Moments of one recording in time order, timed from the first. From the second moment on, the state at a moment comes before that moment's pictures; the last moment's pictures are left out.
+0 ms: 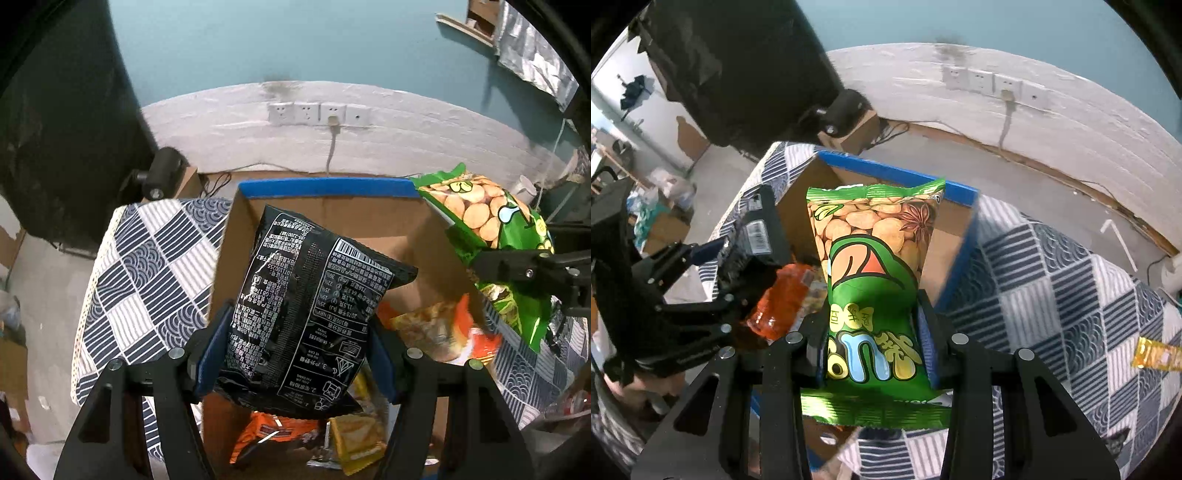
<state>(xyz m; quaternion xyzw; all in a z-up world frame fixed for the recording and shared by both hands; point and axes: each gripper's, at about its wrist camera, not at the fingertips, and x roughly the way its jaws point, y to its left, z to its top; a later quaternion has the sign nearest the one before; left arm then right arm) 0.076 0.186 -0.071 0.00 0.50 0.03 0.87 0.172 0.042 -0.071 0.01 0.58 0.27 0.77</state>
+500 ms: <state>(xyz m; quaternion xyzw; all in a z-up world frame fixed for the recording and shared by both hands) 0.076 0.192 -0.070 0.00 0.50 0.04 0.87 0.178 0.053 -0.064 0.01 0.57 0.25 0.78</state>
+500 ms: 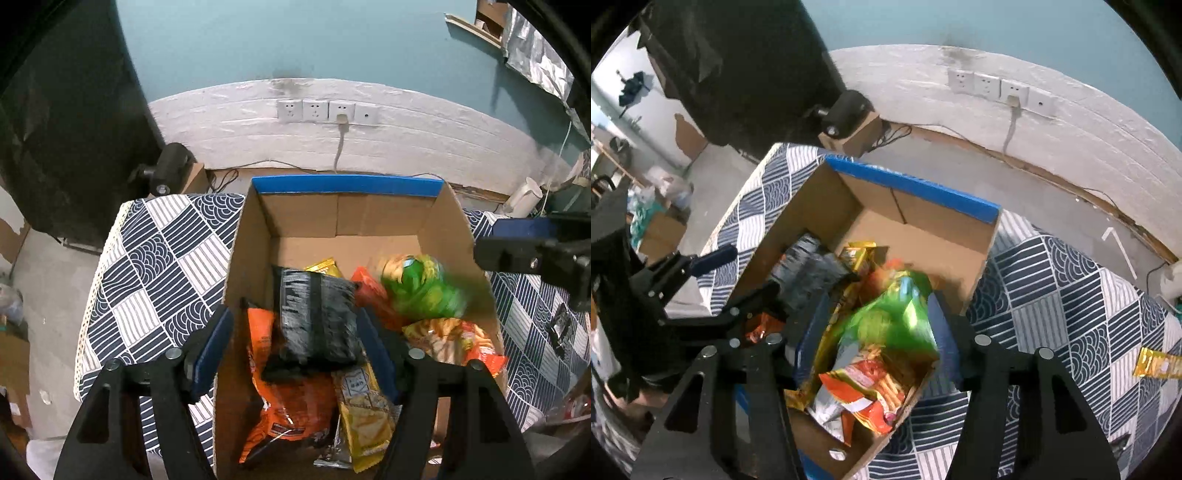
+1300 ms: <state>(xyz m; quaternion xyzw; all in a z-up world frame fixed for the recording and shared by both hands) 0.060 0.103 -0.046 0.05 0.47 -0.04 0.88 0.123 -0.079 -0.062 0.03 0.58 0.10 0.81</state>
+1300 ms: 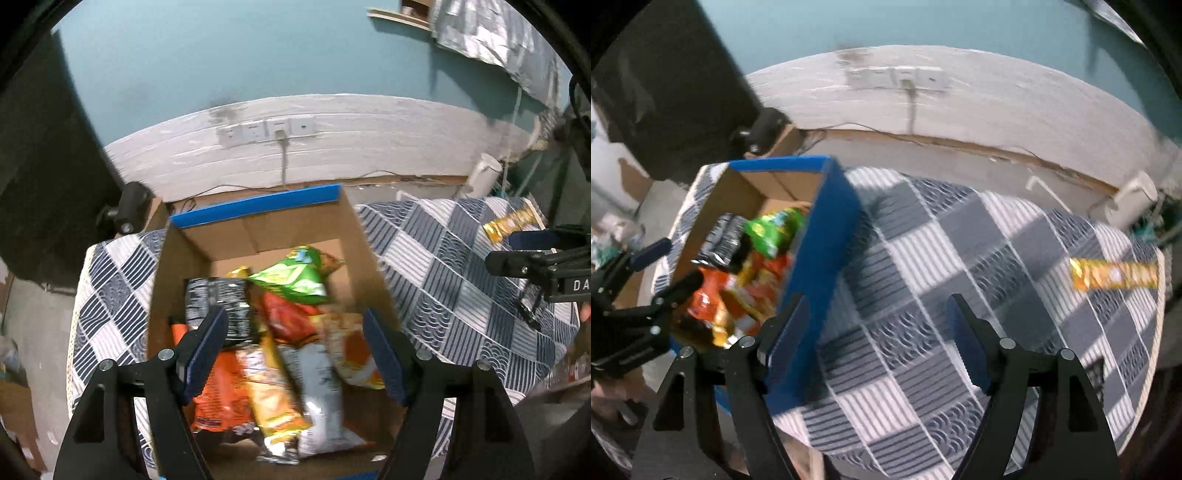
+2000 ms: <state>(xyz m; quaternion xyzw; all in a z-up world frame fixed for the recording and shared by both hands) 0.037 -0.033 -0.065 0.14 0.49 -0.13 0.85 0.031 -0.247 -0.092 0.12 0.59 -0.05 0.80</state>
